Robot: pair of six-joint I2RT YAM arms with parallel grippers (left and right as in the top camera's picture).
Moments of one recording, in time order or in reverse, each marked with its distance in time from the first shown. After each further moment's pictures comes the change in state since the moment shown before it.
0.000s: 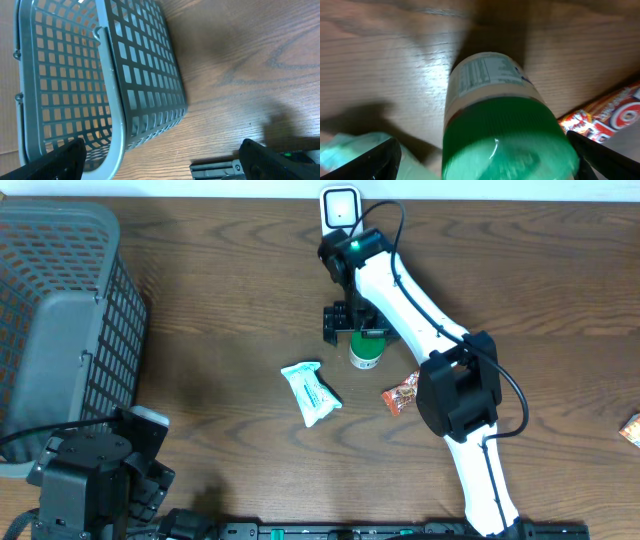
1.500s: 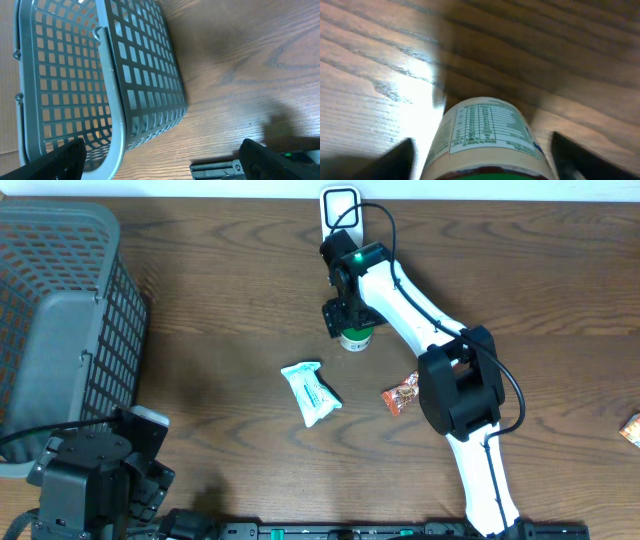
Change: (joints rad) left arm 0.000 0.000 0.000 0.000 0.000 0.000; right arm -0.019 -0.002 -0.132 0.350 0.019 -0.345
